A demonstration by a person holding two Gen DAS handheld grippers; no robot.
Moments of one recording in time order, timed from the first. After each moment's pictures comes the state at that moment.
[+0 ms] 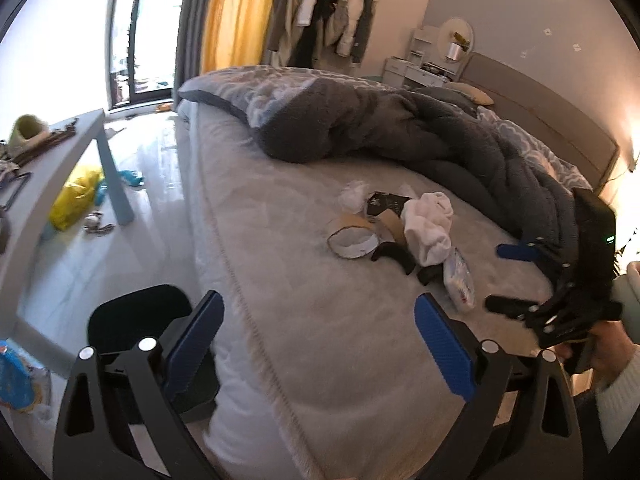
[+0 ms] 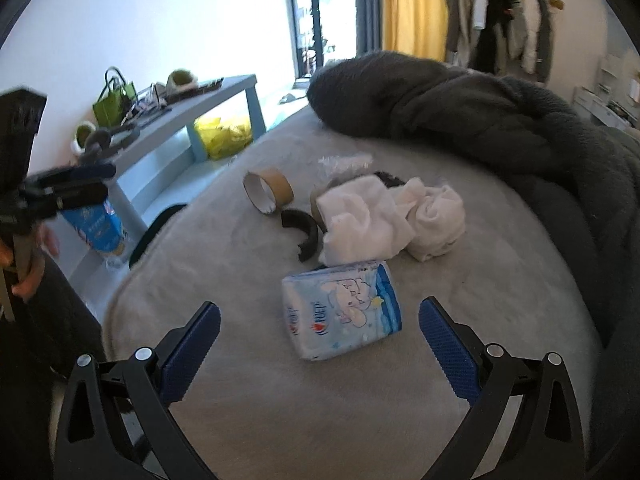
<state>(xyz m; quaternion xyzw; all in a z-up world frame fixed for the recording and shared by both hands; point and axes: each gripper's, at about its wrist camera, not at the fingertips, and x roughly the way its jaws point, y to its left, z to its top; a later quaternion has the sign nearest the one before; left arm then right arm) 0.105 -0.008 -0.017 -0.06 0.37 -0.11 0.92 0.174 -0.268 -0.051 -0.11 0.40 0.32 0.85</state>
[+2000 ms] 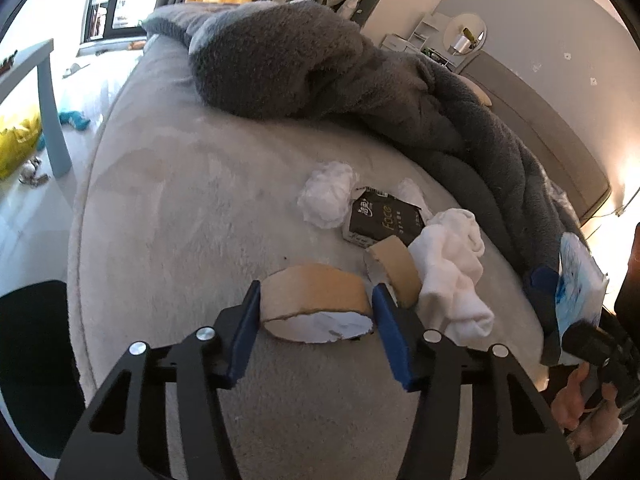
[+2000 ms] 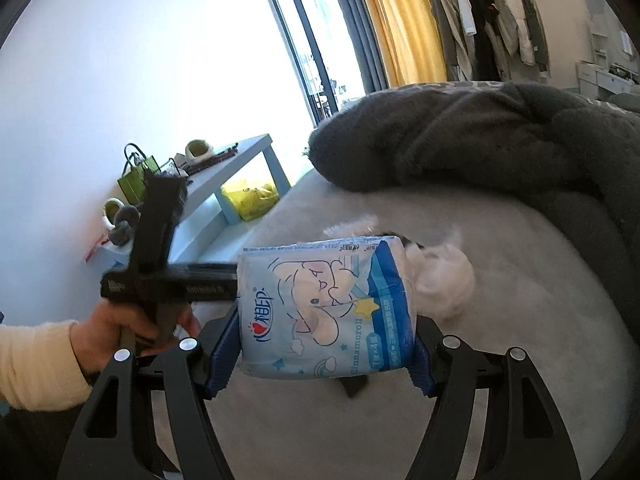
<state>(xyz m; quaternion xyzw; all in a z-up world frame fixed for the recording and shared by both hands) 0.229 -0.045 -0.091 -0.16 0.43 -0.16 0.87 0.211 -0.289 -0.020 0.02 0.35 0.37 0.86</state>
